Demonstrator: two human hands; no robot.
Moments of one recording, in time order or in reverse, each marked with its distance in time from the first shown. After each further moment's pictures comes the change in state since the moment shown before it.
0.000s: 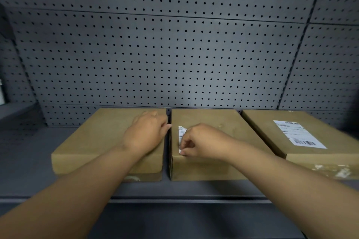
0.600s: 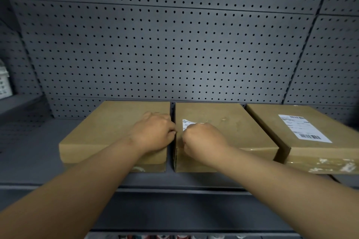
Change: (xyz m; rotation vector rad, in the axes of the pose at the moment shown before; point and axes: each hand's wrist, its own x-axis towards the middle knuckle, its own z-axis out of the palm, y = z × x) left_hand -0.005 0.001 0.002 0.122 -0.235 0.157; right_hand 0.002 -0.022 0.025 -0.316 0.080 0.091
